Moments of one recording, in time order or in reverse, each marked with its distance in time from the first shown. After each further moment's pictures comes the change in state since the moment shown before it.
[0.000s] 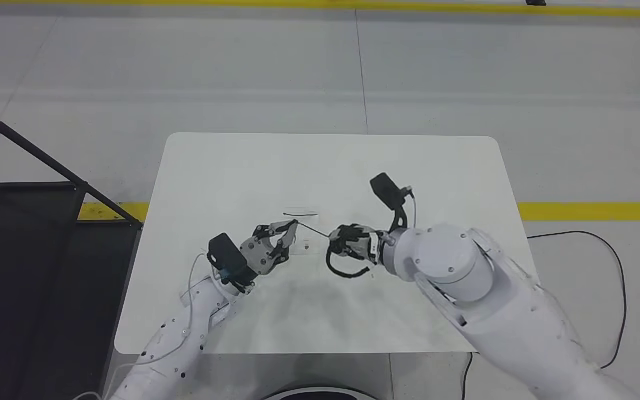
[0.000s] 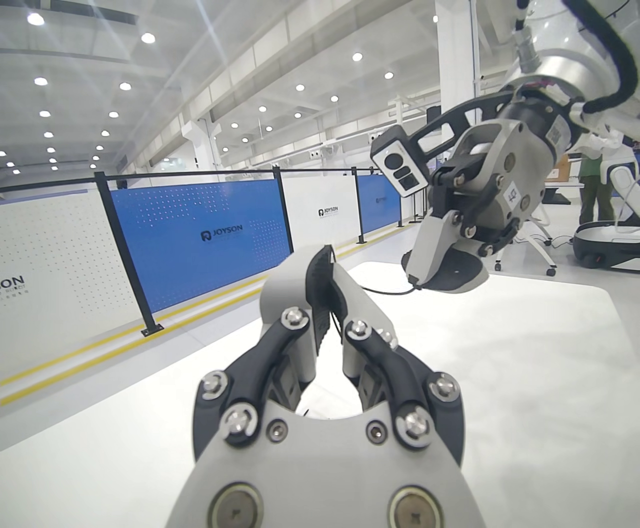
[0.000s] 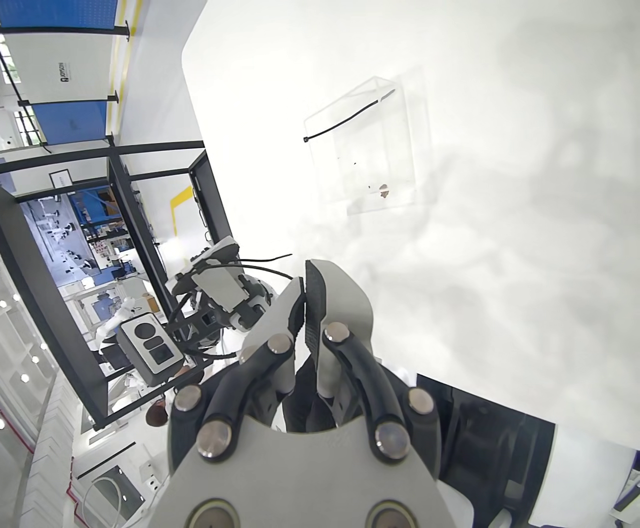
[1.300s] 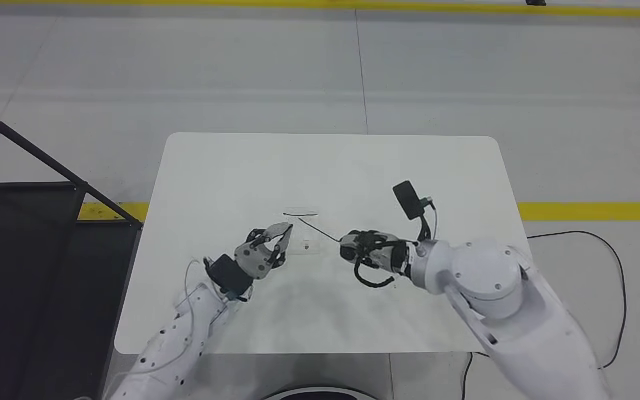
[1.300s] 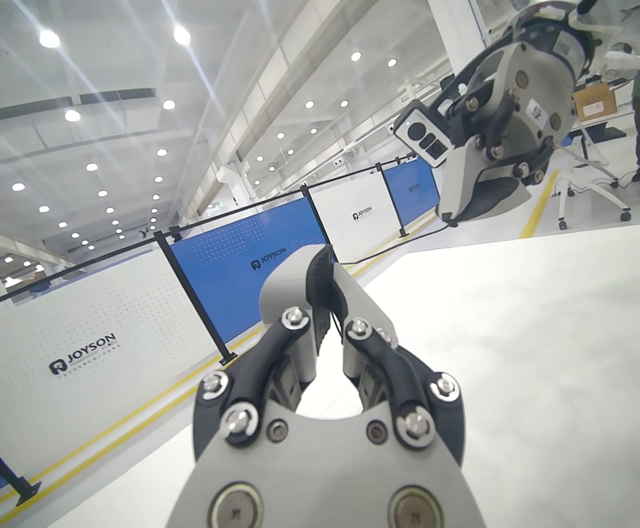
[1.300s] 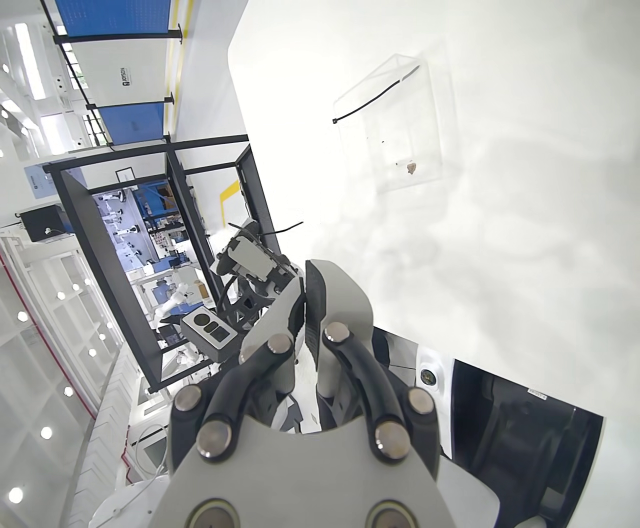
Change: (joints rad) left arm 0.031 0.006 -0.025 -0.020 0.179 0.236 0.091; right arm -0.192 0.040 0.196 -0.099 0.070 -0.100 0.039
